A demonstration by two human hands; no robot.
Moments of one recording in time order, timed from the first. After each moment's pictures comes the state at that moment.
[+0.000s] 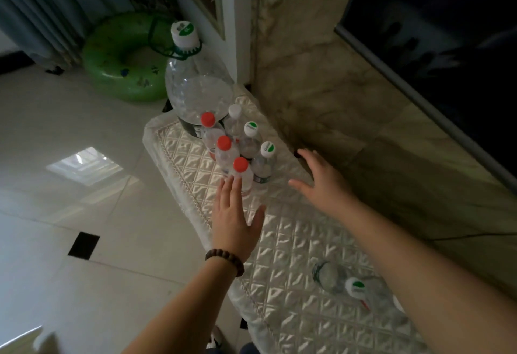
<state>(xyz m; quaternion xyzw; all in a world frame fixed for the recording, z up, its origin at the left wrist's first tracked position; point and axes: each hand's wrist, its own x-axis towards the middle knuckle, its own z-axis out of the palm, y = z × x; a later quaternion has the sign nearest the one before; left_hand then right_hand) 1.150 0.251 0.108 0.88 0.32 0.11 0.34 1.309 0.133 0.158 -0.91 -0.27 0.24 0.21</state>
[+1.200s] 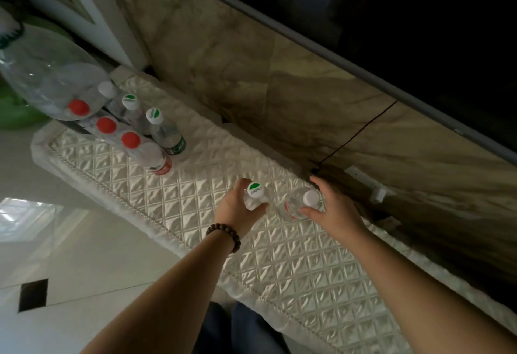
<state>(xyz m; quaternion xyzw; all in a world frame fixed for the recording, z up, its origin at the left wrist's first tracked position) 1.155 0.107 0.090 0.86 0.17 -0.14 0.45 1.184 -0.103 0.131 -0.93 0.01 0.24 0.28</state>
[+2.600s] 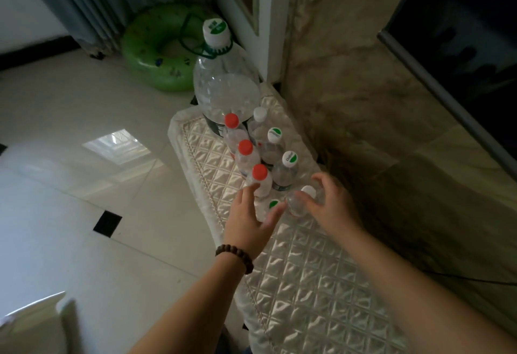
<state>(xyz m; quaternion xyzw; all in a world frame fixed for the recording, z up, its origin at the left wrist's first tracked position) 1.167 0.260 0.117 0.81 0.37 0.06 0.46 1.303 0.145 0.128 -0.90 -0.23 0.23 0.30</state>
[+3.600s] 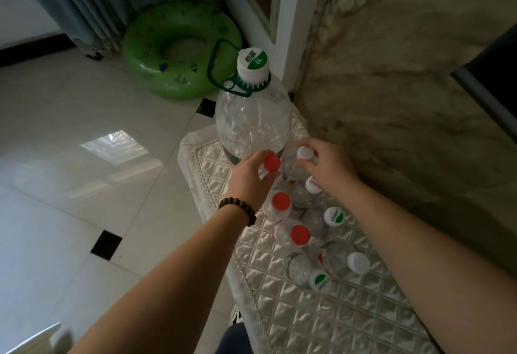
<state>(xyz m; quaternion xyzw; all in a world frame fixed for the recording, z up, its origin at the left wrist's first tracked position) 1.271 0.435 0.091 0.83 0.33 0.10 0.43 1.404 0.324 0.125 -0.89 -0.28 0.24 0.27</state>
